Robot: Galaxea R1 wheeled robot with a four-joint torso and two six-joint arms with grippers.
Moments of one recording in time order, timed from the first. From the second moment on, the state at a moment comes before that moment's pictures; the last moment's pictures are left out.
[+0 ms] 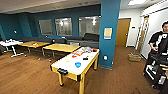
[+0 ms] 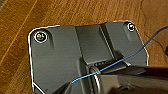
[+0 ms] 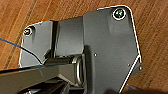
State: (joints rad) left arm 1.59 3.01 -2.68 0.06 -0.17 -0.06; right arm -1.54 3.06 -2.78 -0.20 0.01 0.11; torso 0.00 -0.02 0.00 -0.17
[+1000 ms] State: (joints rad) left arm 1.59 3.01 -2.68 0.06 -0.17 -0.06; right arm -1.54 3.06 -2.78 -0.20 0.01 0.11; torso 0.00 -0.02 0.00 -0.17
